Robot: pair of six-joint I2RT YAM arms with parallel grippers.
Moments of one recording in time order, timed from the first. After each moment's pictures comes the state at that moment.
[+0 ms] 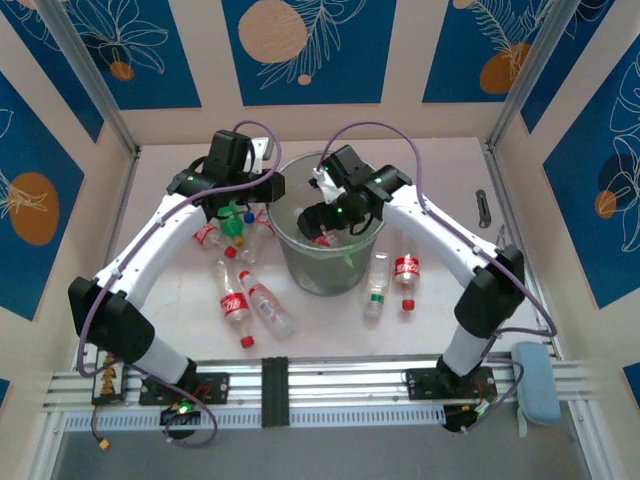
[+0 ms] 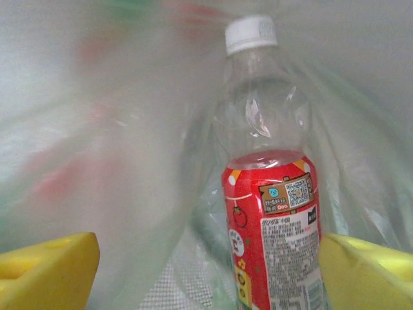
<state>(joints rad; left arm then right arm) -0.46 1.53 1.52 -0.71 0.22 -0.36 0.68 1.68 1.67 -1.01 -0.18 0.23</state>
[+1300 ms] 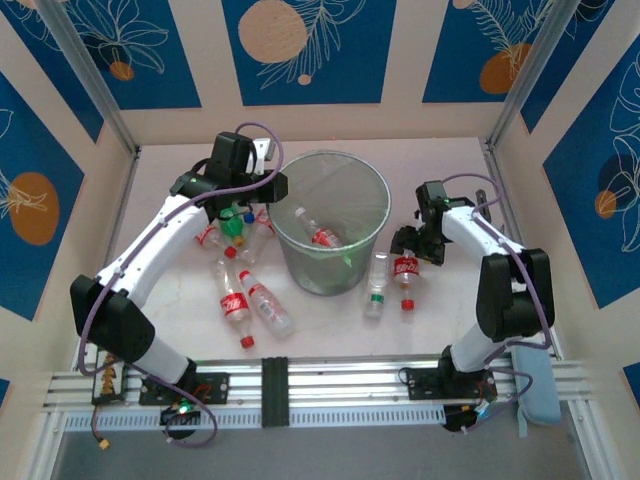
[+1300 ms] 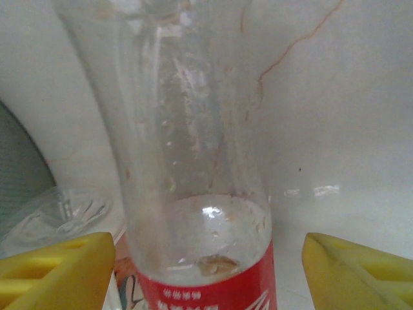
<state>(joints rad) -0.47 1.54 1.50 -0.67 0.21 -0.37 0.13 1.60 1.06 -0.87 -0.11 0.39</state>
